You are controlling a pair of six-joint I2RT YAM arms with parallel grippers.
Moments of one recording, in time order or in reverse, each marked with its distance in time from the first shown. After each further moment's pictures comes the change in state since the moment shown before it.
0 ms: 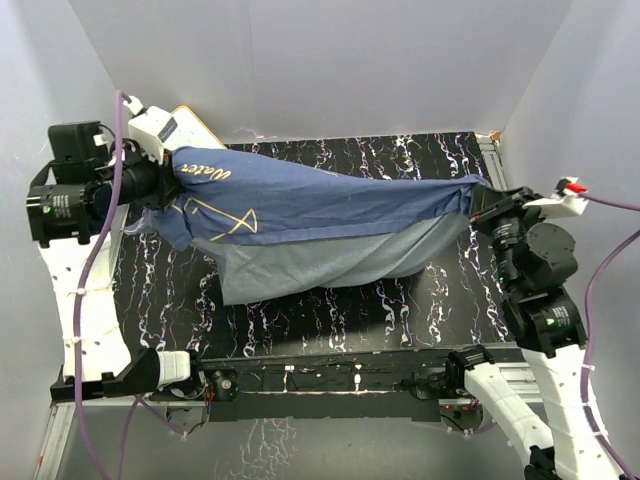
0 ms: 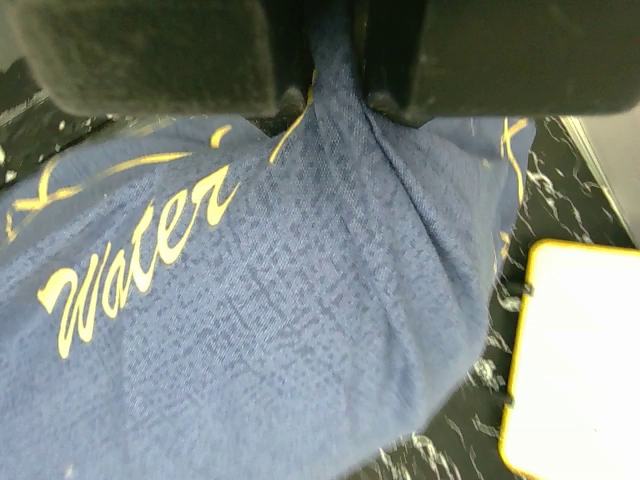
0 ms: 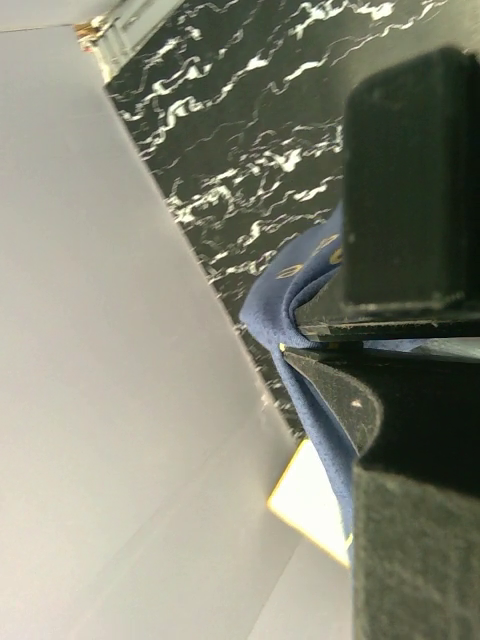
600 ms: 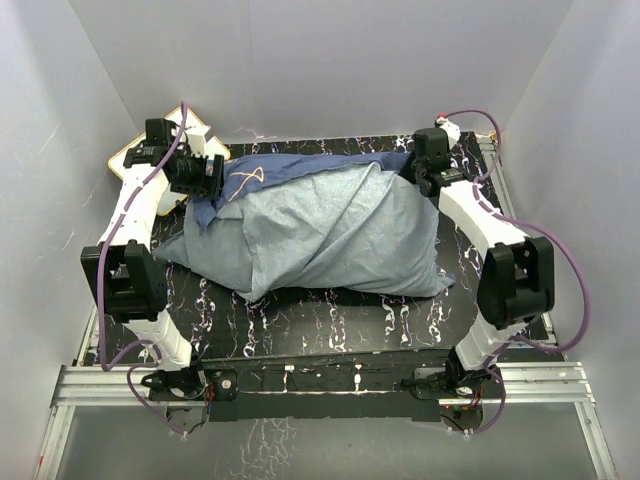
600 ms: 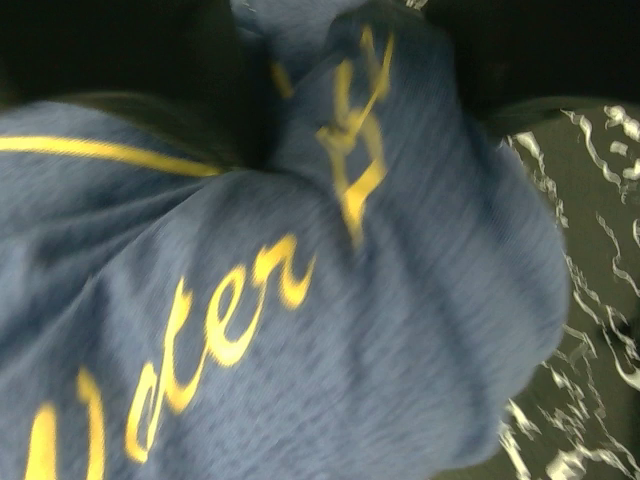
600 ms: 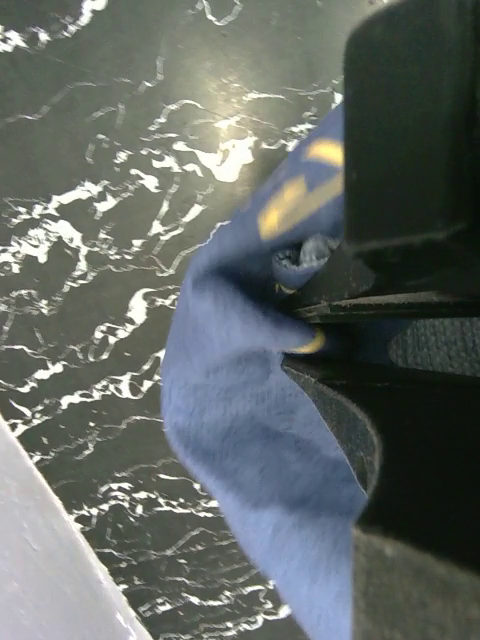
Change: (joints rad) left arm -0.053 0.447 -0.282 0.386 -0.137 -0.156; right arm -0.002 1.028 0.345 0.079 -0.091 0.021
